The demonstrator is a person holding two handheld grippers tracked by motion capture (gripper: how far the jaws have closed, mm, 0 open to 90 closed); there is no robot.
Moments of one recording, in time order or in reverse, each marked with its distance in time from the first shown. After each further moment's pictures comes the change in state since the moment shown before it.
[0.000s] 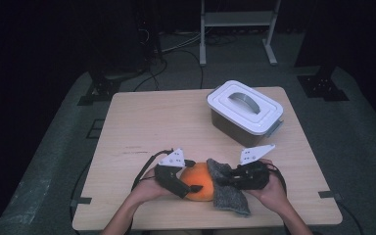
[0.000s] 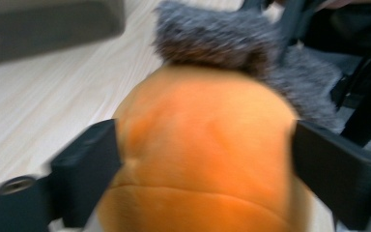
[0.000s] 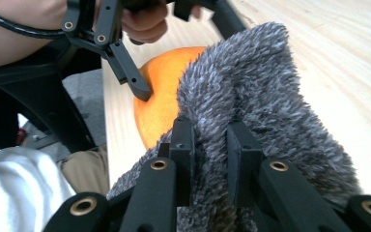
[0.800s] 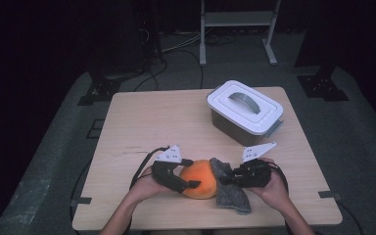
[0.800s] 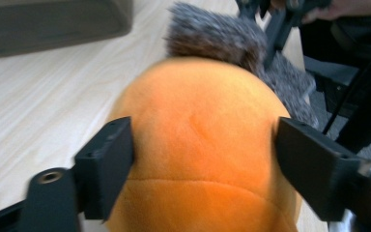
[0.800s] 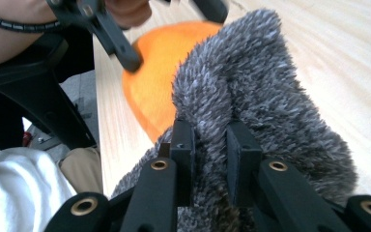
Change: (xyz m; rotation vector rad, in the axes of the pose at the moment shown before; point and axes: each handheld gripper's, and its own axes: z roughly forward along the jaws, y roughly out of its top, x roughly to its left) left arm 0.004 -0.001 -0.008 -0.028 -0.010 -0.028; right arm -0.013 -0.007 -0.002 0.017 -0.008 0.055
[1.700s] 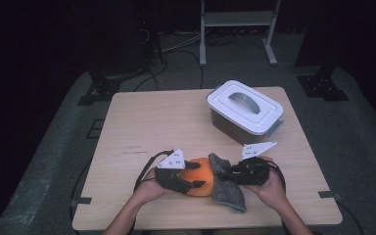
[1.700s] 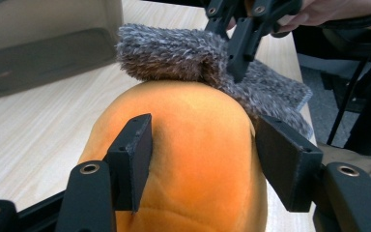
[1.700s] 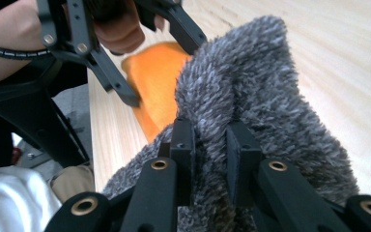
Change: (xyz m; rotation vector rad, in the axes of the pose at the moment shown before) left arm -0.012 0.005 0.003 -0.062 0.022 0.099; right arm 0.000 0.005 0.002 -0.046 -0.026 0.017
